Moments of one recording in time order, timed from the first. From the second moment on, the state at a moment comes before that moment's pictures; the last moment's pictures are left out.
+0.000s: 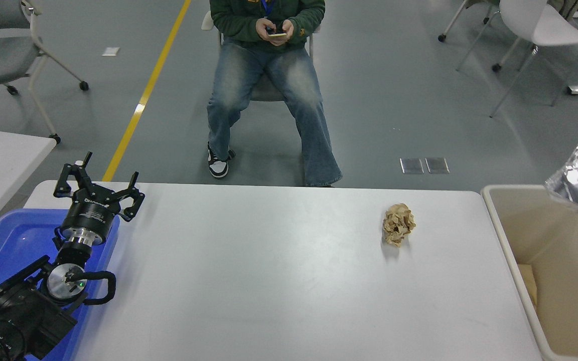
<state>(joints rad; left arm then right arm) -0.55 0.33 -0.83 -0.44 -0.19 -0.66 -0.48 1.12 -1.31 -0.28 0.84 -0.59 0.55 0.37</state>
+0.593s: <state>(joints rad) -0.55 0.33 -0.83 -0.44 -0.19 -0.66 -0.48 0.92 -0.90 -0.31 0.47 -0.38 0.26 0.28</state>
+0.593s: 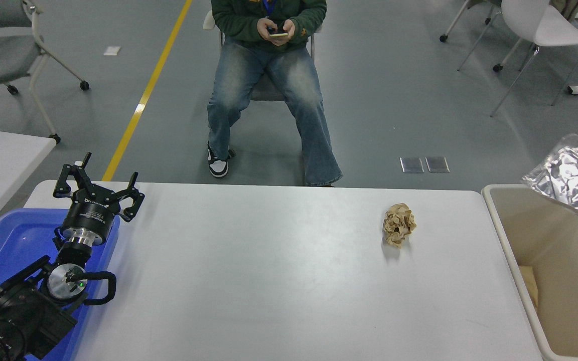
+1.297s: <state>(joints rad) -0.55 0.33 -0.83 -0.44 -0.19 -0.66 -0.48 0.80 -0.59 -0.30 0.23 -0.24 0.04 0.08</state>
